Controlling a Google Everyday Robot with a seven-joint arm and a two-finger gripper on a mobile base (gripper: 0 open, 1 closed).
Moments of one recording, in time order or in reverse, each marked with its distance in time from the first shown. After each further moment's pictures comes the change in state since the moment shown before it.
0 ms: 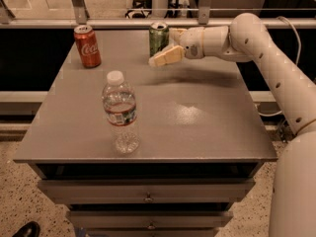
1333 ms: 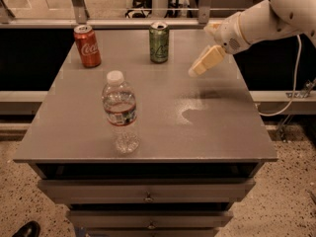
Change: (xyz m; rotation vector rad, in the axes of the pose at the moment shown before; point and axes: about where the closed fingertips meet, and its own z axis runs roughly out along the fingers) arm 0.015 0.021 -0.127 0.122 0.470 -0.152
